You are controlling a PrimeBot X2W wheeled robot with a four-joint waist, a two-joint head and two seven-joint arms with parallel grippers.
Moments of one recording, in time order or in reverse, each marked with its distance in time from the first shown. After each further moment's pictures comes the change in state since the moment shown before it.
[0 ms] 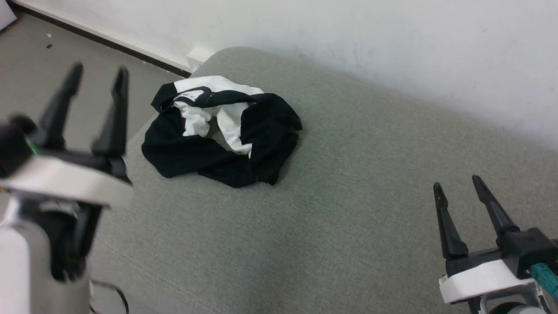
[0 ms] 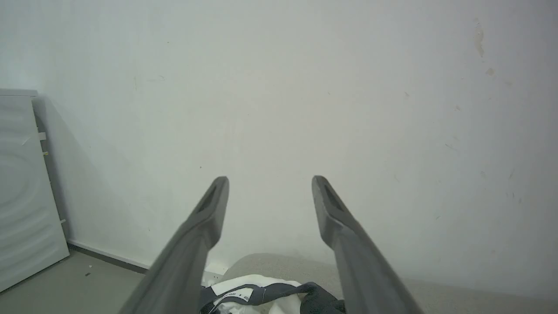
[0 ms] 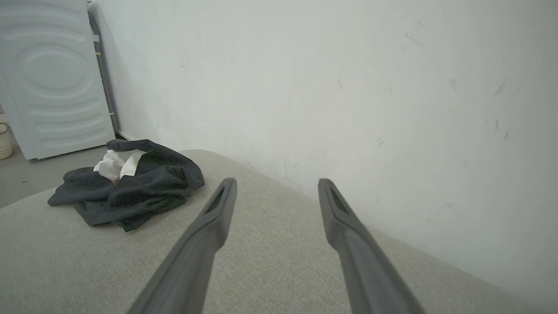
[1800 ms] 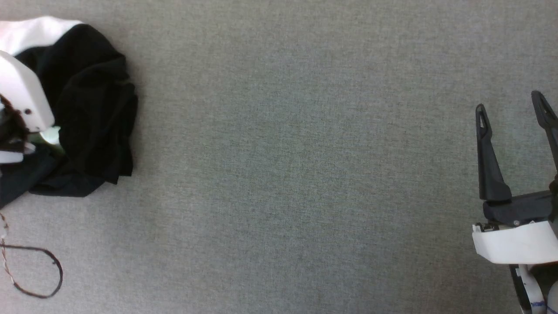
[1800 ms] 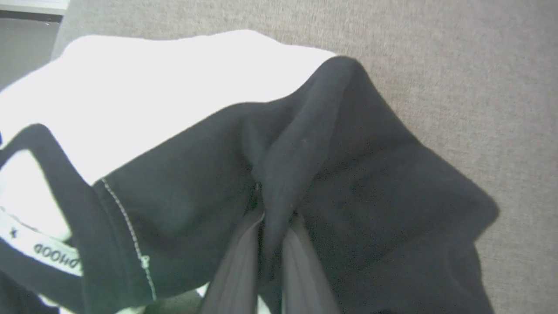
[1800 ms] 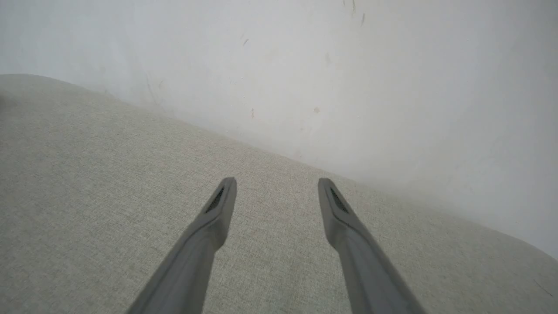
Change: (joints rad) left arm -0.549 0.351 -0.221 0.815 -0.319 0.024 0.517; right arm -0.161 -0.037 -0.010 -0.326 -0.153 0.000 0.173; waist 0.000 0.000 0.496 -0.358
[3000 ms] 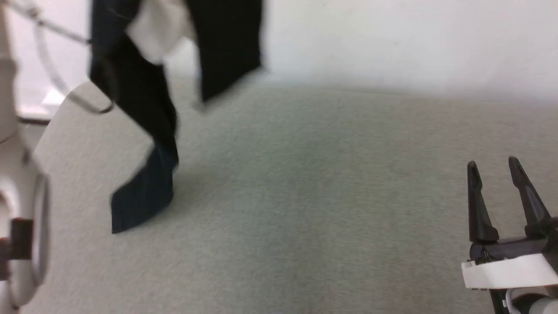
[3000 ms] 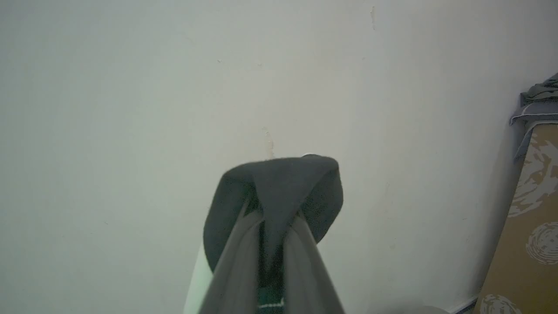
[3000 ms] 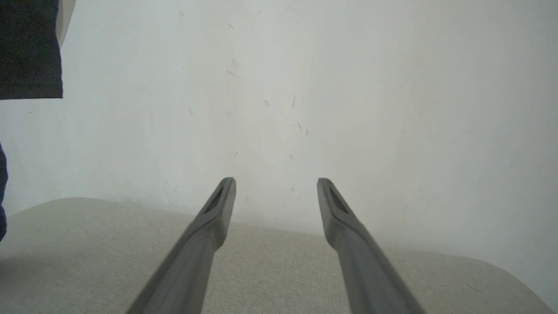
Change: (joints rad) left arm -0.684 -0.293 -0.077 -0.185 -0.047 0.040 -0.042; right arm 0.123 0.036 -0.063 0.284 0.229 0.000 -0.232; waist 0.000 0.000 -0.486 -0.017
